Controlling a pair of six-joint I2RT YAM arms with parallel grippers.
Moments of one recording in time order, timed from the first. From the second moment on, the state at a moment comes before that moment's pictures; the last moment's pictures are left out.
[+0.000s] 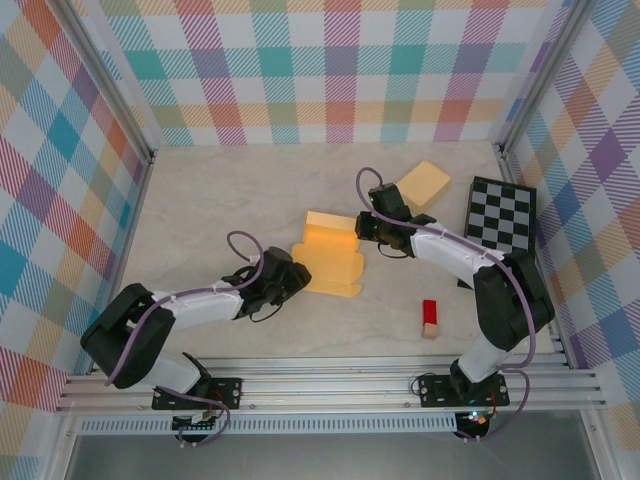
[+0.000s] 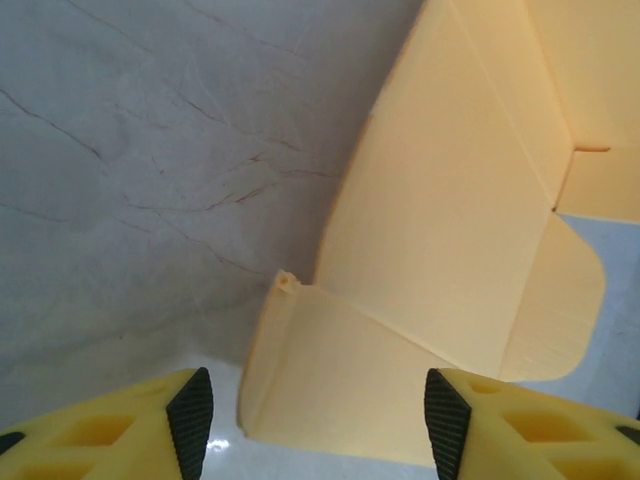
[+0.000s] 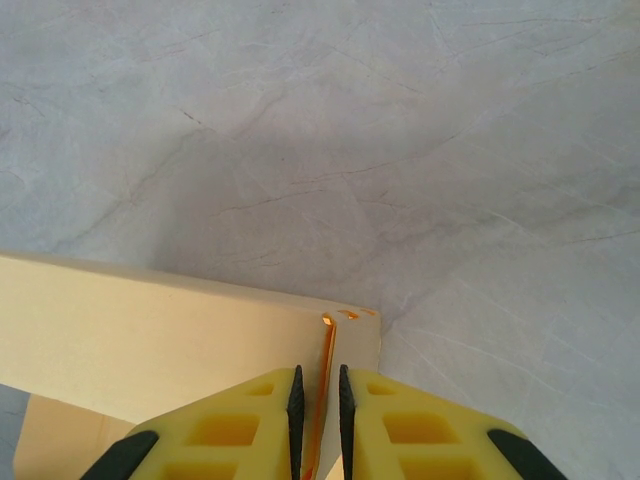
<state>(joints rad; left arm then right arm) -0.71 1.46 0.59 0.02 -0.04 -1.22 0.52 1.64 1.08 -0.26 0.02 0.58</state>
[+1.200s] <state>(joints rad) -0.73 1.31 1.01 -0.37 -0.23 -0.62 0.46 1.34 1.21 -0.40 -0.14 0.17</state>
